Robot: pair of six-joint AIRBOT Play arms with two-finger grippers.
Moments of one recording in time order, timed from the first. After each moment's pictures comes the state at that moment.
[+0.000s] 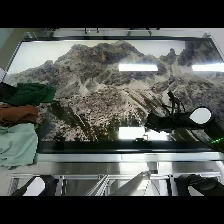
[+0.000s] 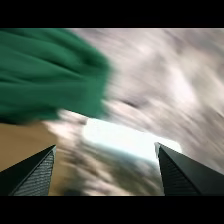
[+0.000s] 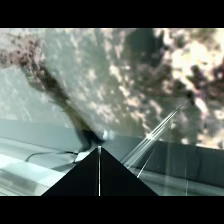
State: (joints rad) left arm 0.67 -1.07 1.03 0.94 -0.99 -1.07; right arm 0.21 -0.99 0.62 -0.89 0.94 1.66
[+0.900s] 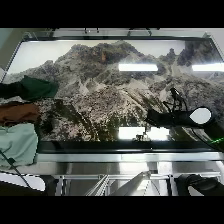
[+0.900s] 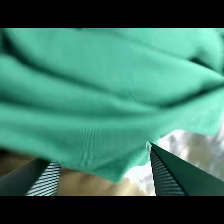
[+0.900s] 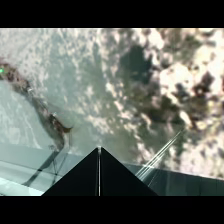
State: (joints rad) left arm 0.53 -1.76 1.59 1.17 -1.11 -1.08; right arm 0.21 -0.99 0.62 -0.89 0.84 1.65
